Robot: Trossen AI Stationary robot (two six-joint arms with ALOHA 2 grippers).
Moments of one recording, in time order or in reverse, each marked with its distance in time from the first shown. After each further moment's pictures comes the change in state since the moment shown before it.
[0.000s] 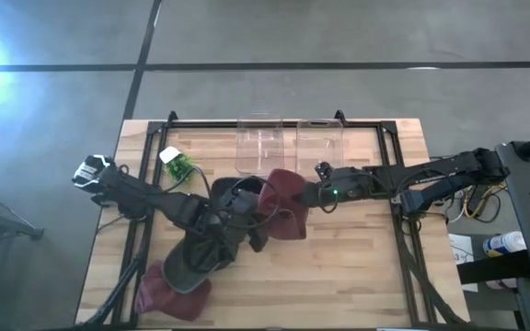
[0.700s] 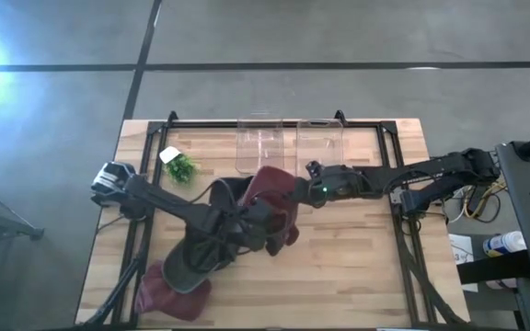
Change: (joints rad) left arm 0.022 0.175 -0.003 0.177 -0.078 0.121; right arm -0.023 0.101 -0.003 0.176 -0.042 0.084
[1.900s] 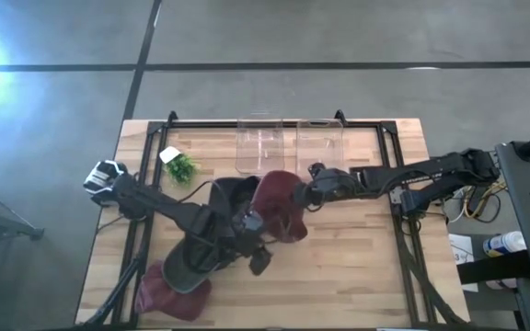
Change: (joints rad) left arm -0.066 -0.063 0.057 -0.271 0.490 -0.274; right arm -0.029 -0.003 -0.015 -0.197 0.056 -0.132
